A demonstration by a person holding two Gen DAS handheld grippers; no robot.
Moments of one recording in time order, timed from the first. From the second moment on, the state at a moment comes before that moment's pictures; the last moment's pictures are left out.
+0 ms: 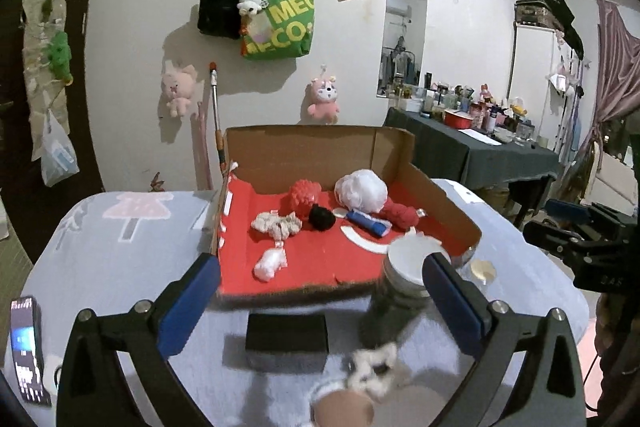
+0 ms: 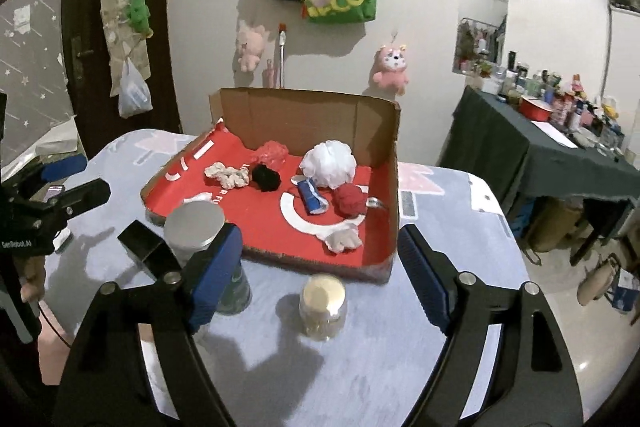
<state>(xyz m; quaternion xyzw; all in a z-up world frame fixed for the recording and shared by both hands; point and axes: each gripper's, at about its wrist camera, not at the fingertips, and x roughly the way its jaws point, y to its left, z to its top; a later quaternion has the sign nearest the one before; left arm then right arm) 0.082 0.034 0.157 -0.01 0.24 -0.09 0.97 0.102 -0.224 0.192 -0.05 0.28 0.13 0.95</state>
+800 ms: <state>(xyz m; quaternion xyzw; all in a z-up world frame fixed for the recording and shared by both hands) 0.060 0.020 0.030 0.01 0.38 -0.08 0.92 0.066 -0.225 0.083 0.00 0.36 0.11 0.93</state>
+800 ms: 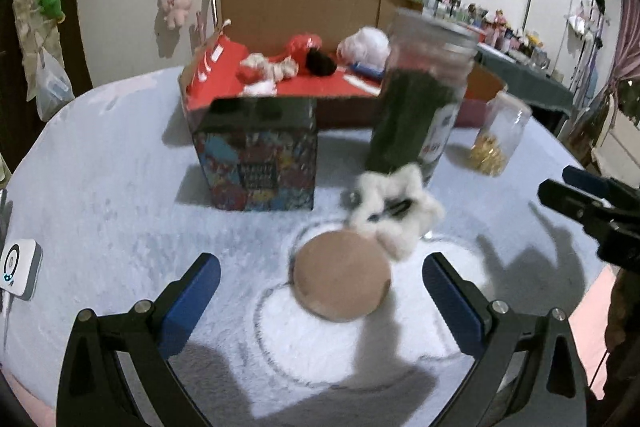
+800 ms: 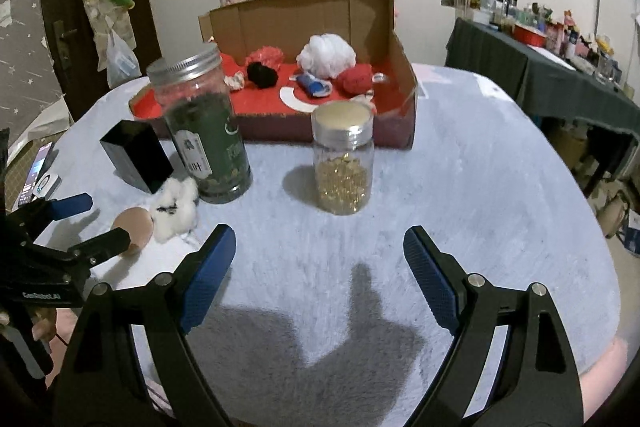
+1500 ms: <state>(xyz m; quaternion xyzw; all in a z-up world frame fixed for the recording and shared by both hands) 0.078 0.060 0.023 0.03 0.41 -0.07 0.91 0.098 -0.147 0.063 -0.01 0.40 0.22 0.89</state>
